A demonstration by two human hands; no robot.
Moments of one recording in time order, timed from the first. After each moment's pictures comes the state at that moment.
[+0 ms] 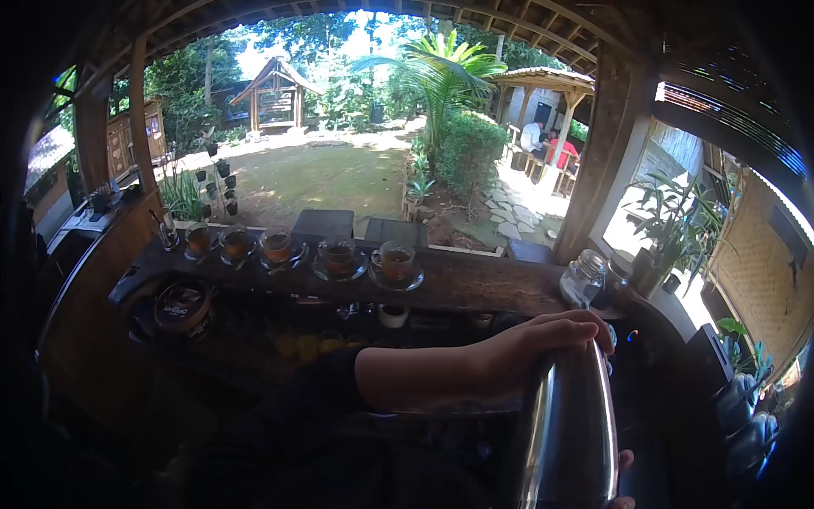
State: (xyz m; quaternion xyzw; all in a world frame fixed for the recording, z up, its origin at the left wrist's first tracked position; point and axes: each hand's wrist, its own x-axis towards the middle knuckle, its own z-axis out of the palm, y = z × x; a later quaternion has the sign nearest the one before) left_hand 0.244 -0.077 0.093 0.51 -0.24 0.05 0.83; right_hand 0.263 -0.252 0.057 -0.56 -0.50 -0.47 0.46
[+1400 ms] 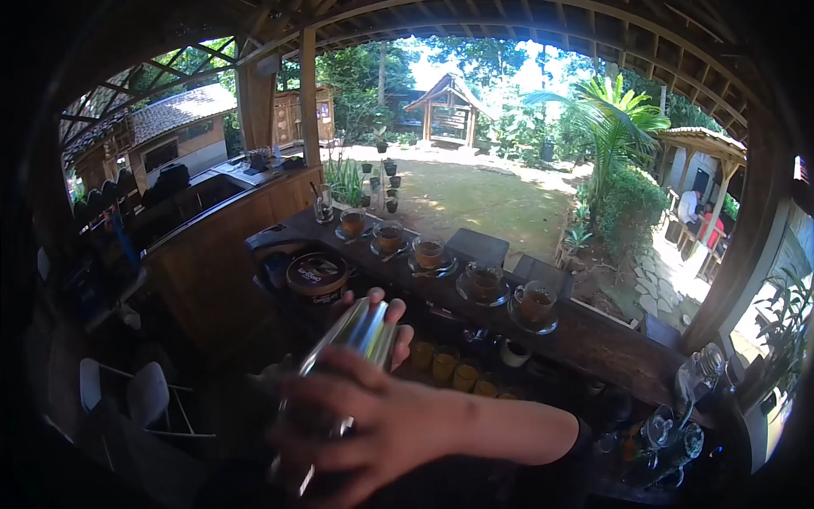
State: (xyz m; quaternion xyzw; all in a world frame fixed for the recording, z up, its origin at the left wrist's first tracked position) left_hand 0.019 0.017 -0.001 0.33 -0.26 0.40 0.81; right_hand 0.148 -0.069 0.089 0.16 -0.92 -0.08 0.36
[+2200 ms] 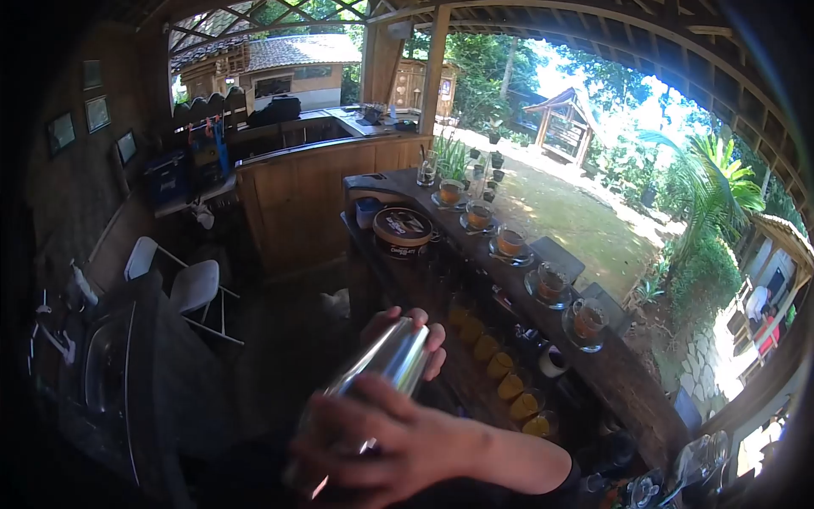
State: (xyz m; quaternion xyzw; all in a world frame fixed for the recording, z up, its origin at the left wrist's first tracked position) left_hand 0.034 -0.076 -0.056 0.36 -0.23 0.50 0.75; right_hand 0.175 -0.140 0.059 0.26 -0.89 -0.03 0.36
